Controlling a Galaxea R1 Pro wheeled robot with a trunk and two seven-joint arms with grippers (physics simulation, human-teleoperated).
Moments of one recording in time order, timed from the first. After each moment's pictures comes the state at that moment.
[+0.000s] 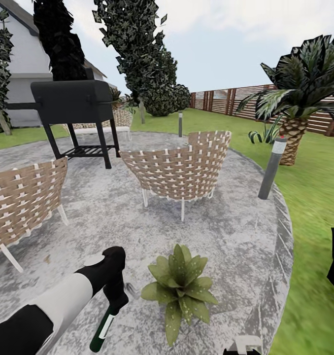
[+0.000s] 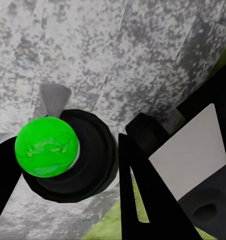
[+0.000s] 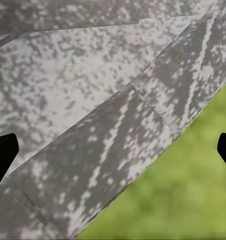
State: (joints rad) left arm -0.87 0.01 -0.61 -0.46 -0.82 1.00 -1.31; right arm -0.41 0.04 -0.15 -0.11 0.23 -0.18 -0.27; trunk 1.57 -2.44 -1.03
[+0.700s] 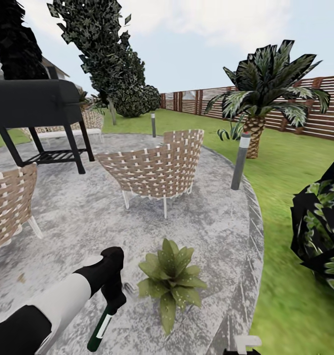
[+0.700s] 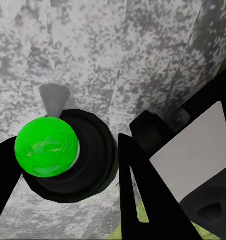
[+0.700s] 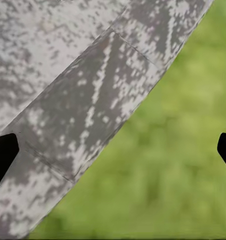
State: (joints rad) left arm -0.87 0.02 -0.61 -0.46 -0.82 1.00 -1.30; right arm -0.41 0.04 -0.15 -0.11 0.23 -0.18 -0.27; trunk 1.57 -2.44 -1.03
